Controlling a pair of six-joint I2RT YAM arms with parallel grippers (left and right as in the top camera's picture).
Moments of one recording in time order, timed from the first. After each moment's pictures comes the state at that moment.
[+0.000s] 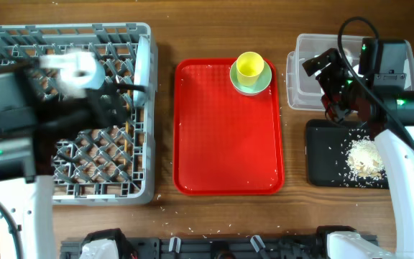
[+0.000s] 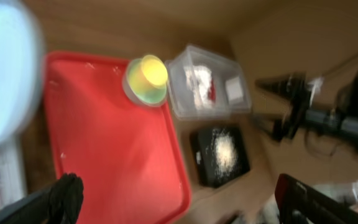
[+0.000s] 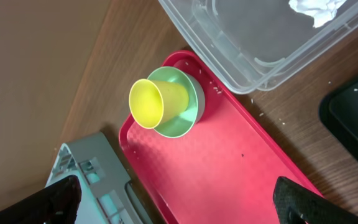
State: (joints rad) left arm 0.09 1.15 1.34 -0.99 0.83 -0.21; right arm 0.00 1.33 1.30 -0.89 -0.23 0.96
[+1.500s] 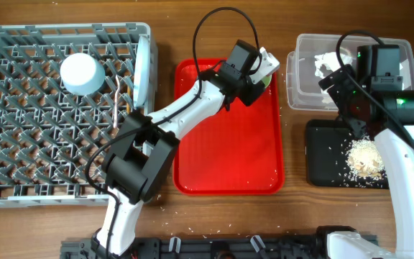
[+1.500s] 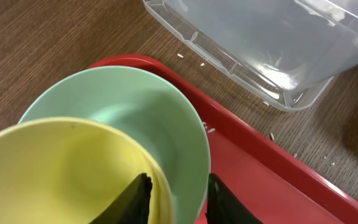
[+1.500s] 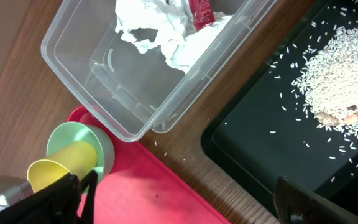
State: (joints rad) left arm -0.66 2.16 1.61 -0.31 0.18 0.21; right arm 0.00 1.33 1.30 -1.06 0.14 0.96
